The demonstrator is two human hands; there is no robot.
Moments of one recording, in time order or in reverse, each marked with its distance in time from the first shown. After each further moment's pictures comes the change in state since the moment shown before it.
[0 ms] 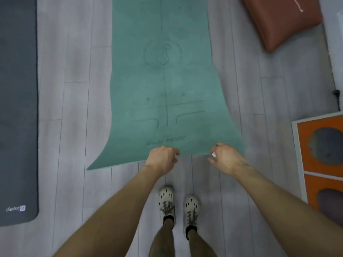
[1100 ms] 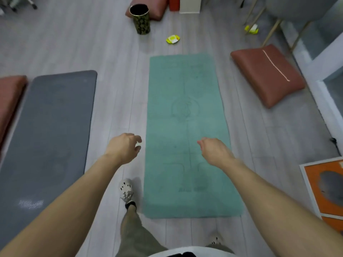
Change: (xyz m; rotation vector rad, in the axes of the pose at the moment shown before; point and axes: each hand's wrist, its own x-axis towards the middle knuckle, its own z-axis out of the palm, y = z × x) left_hand -0.163 -0.172 -0.355 0.269 0.237 -0.218; right_hand -0.068 -0.220 -0.251 0.136 0.279 -0.085
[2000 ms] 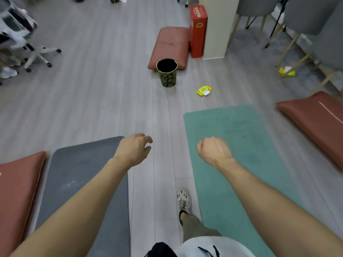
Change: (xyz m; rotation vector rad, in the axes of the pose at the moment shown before) left_hand 0.554 -0.479 -0.296 0.023 0.140 0.156; right_hand 0.626 -0.416 -0.266 -0.123 0.301 0.124
